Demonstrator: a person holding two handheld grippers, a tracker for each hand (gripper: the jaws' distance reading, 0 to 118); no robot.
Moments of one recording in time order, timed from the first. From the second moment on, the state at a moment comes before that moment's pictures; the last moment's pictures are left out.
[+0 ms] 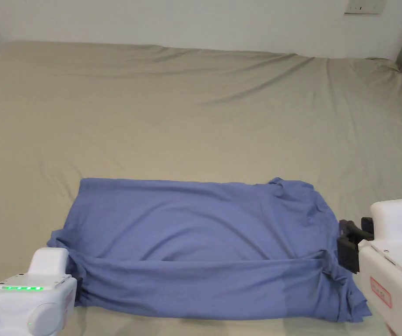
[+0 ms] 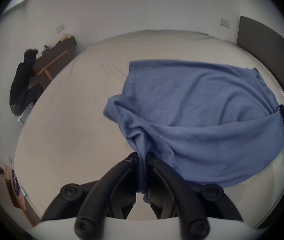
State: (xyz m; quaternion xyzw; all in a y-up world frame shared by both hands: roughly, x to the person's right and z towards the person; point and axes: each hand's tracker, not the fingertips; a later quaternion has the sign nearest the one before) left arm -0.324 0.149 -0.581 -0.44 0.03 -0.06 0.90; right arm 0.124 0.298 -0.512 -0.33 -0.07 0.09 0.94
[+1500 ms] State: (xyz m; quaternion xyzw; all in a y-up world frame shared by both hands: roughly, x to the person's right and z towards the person) left arm -0.338 0.123 -0.494 -0.54 0.00 -0.16 0.83; right arm 0.190 0.137 -0.474 -0.60 -0.04 -0.02 0.80
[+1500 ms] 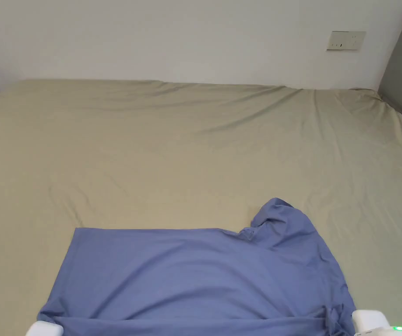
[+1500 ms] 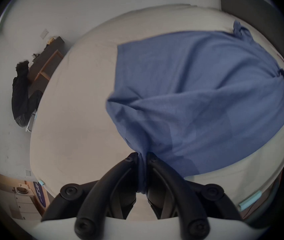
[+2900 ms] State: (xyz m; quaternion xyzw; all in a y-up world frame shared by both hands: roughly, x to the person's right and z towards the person) left arm -0.263 0.343 -0.568 -0.15 -0.02 -0.07 0.99; right arm 0.035 0.370 -0.522 -0.13 0.00 0.14 0.98
